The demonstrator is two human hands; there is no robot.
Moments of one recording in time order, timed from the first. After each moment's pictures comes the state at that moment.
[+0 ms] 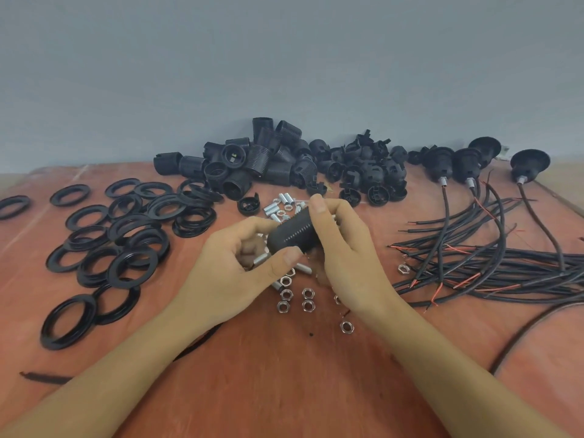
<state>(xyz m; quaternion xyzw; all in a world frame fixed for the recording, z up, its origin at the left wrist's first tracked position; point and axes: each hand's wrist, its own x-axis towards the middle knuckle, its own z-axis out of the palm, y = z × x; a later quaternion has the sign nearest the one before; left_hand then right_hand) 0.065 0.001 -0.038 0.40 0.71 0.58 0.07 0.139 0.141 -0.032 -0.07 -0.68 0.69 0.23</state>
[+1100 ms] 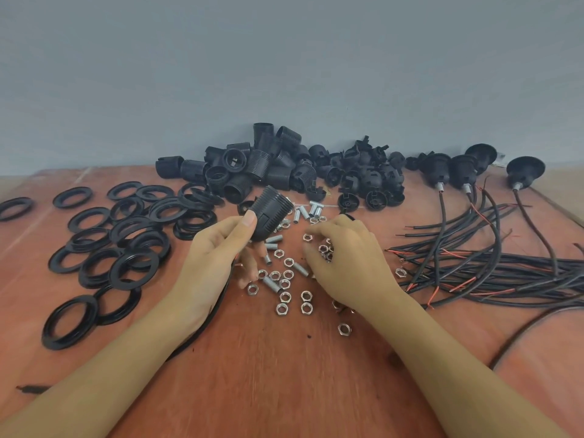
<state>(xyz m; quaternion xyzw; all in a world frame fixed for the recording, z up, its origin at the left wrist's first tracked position) 0.054 0.001 -0.040 0.26 0.65 0.69 0.15 0.130 0.173 -0.056 -0.12 -0.95 0.20 0.21</state>
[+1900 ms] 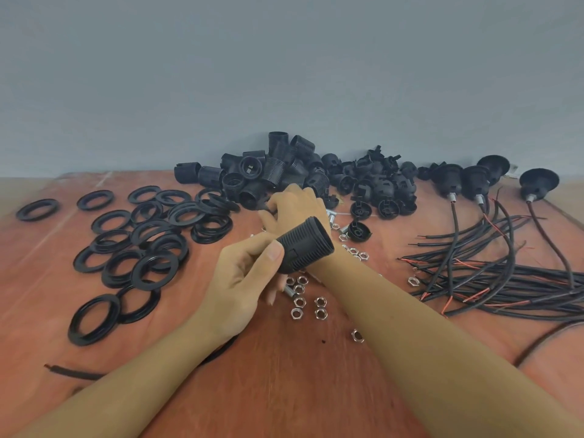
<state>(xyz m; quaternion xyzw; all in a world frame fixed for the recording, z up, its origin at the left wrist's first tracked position) 0.067 -0.001 -0.048 0.42 0.61 0.67 0.05 0.022 0.139 -0.038 -0.11 -0.96 0.17 0.19</state>
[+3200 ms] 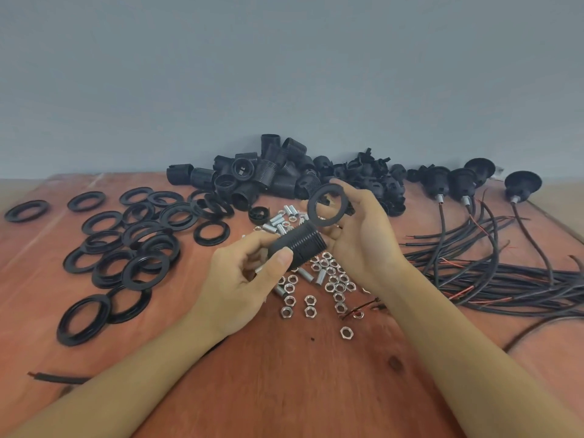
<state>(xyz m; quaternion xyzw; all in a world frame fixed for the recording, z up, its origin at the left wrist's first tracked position) 0.071 0.001 -0.048 0.40 0.69 0.60 0.02 0.116 0.174 -0.015 -0.13 -0.46 0.86 0.16</state>
